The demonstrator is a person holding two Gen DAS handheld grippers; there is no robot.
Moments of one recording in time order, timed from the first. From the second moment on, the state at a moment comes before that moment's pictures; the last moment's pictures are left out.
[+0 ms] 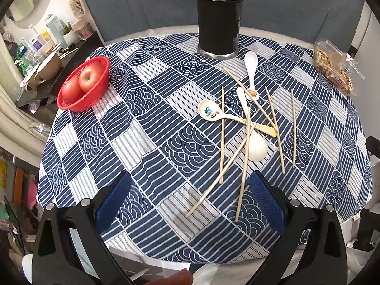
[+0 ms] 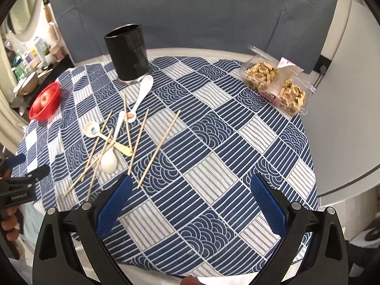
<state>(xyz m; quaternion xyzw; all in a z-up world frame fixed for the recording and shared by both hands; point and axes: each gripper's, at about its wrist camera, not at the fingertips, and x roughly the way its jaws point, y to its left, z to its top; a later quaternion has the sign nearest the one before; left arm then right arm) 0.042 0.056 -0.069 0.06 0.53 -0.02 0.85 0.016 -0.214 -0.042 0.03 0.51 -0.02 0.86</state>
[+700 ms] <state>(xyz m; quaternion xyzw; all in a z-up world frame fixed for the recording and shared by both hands) 0.113 0.045 -0.128 0.08 0.59 -0.05 0.80 0.102 -0.193 -0.108 0.02 0.59 -0.02 0.81</state>
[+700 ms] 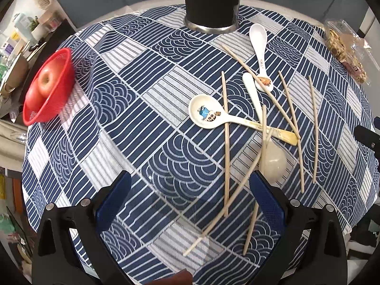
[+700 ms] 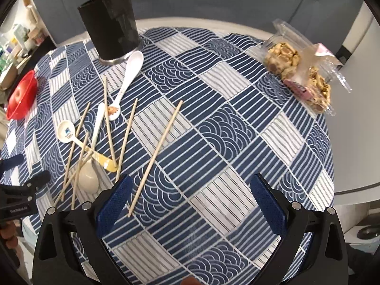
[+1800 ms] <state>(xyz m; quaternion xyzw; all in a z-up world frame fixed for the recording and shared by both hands) 0.170 0.044 -0.185 0.07 0.63 -0.08 0.77 0.165 -0.185 -0.188 0.05 0.65 -0.02 0.76</state>
